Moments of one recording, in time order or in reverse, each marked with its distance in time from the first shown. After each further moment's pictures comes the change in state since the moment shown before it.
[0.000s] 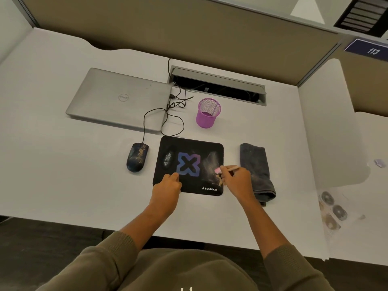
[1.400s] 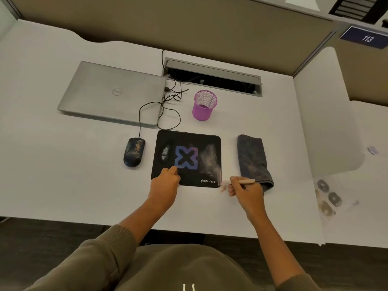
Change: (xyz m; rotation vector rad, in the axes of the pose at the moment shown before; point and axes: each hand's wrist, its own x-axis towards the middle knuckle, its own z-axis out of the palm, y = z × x) left_hand 0.001 -0.003 0.002 0.000 0.000 0.011; right_hand -0.057 0.046 -0.019 0.272 0.047 0.162
